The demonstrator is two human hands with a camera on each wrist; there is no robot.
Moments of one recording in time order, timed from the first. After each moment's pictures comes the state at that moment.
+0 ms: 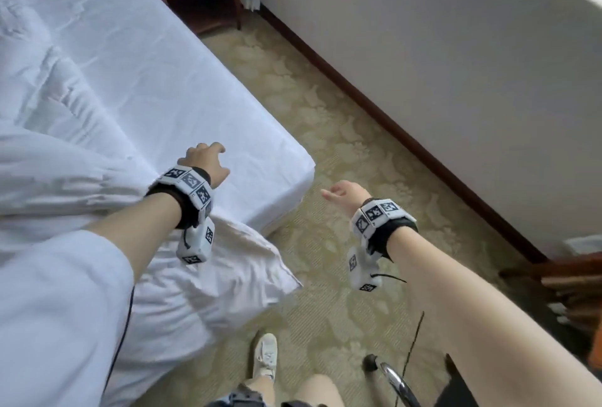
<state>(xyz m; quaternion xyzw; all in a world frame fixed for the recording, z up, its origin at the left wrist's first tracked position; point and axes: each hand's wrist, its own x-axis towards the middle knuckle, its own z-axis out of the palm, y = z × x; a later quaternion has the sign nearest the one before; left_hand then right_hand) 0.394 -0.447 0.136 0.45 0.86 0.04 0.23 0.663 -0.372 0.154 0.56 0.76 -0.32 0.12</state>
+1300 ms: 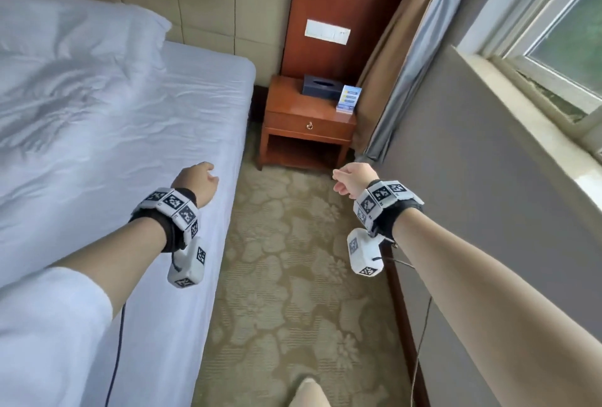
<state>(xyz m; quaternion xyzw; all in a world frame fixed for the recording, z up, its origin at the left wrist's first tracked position) 0.072 0.186 0.208 0.09 0.94 0.31 0.12 0.190 0.454 0.273 0.30 0.88 -0.37 0.04</state>
